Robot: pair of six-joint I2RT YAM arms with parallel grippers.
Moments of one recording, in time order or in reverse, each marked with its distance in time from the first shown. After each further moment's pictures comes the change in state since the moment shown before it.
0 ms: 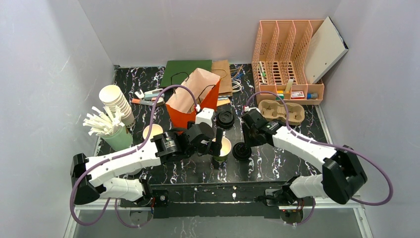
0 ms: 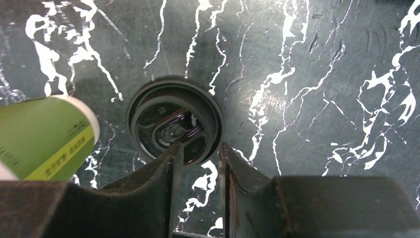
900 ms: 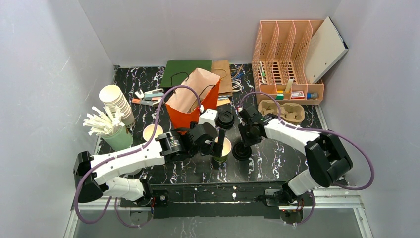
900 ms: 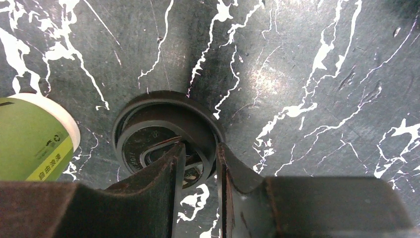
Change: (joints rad) left arm 0.000 0.046 0.000 0.019 0.014 0.020; right arm -0.089 0.191 0.047 0.049 -0.153 -0.182
